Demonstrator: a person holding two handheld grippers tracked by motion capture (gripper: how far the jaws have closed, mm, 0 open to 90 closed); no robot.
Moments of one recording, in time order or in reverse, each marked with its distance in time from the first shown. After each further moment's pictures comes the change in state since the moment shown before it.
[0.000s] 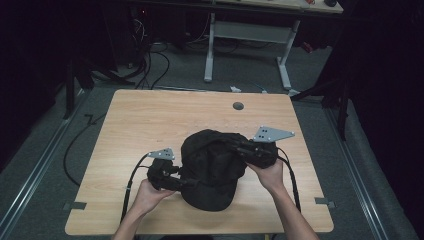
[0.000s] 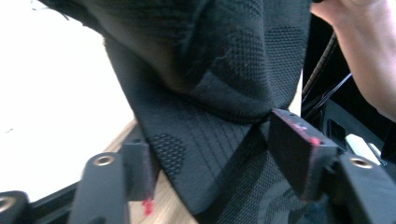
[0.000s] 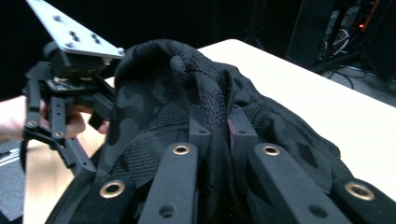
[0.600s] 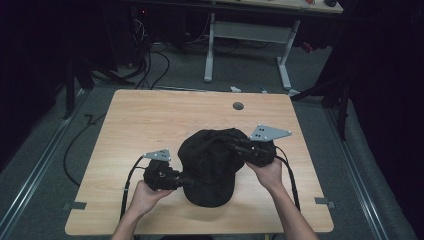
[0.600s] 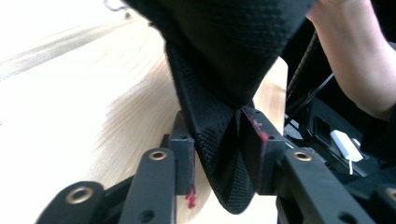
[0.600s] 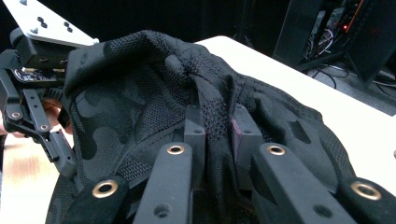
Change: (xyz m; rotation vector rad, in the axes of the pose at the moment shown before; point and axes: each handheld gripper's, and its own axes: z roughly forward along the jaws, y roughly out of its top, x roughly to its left) left arm -0.004 -0.002 -0.010 0.007 -0.047 -0.001; right arm 0.003 0.006 0.004 0.021 -0.043 -0.035
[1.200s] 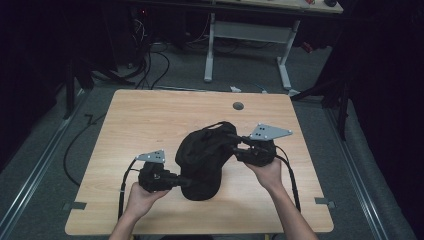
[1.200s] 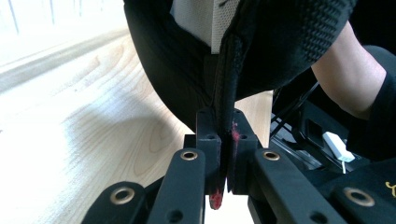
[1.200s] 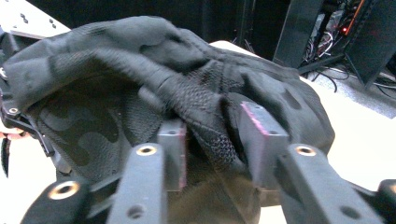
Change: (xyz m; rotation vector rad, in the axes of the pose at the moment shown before) left arm -0.011 -0.002 -0.015 -0.046 -0.012 0.035; right arm 0.002 0.005 -0.002 -0.014 -0.006 0.016
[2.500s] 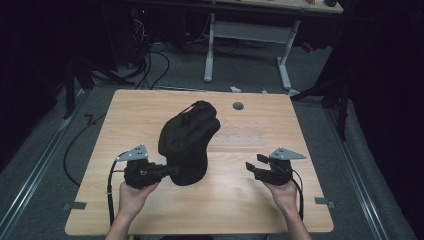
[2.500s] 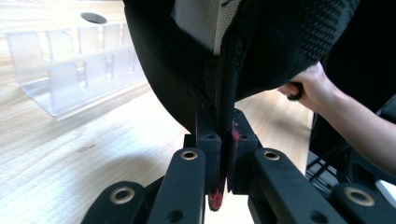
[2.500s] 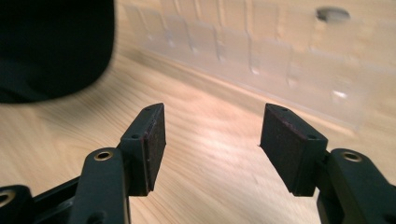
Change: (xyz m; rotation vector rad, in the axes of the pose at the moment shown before) left arm -0.004 0.001 -0.034 -0.171 0.202 -0.009; right arm -0.027 -0.109 -0.022 0.165 -0.252 0.245
